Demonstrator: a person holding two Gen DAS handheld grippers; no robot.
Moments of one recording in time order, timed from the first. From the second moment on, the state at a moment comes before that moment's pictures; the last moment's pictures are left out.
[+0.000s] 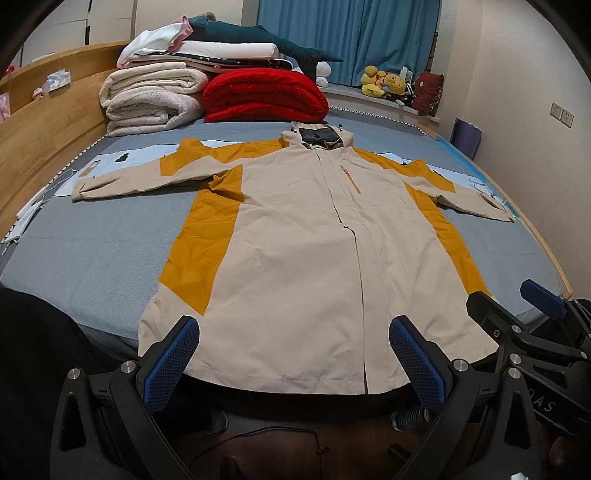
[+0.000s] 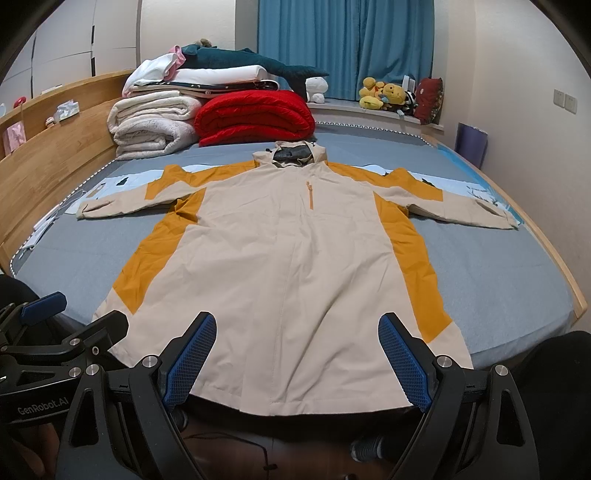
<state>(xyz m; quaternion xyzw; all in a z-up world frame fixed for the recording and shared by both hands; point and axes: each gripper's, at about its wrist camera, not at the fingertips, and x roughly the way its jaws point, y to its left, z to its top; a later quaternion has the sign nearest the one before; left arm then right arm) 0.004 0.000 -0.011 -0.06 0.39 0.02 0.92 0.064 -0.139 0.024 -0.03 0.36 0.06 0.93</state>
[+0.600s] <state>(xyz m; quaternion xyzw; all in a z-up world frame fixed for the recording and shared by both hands) 0.004 0.000 -0.011 -0.06 0.39 0.02 0.92 0.064 -0.139 0.025 -0.03 0.36 0.06 0.93</state>
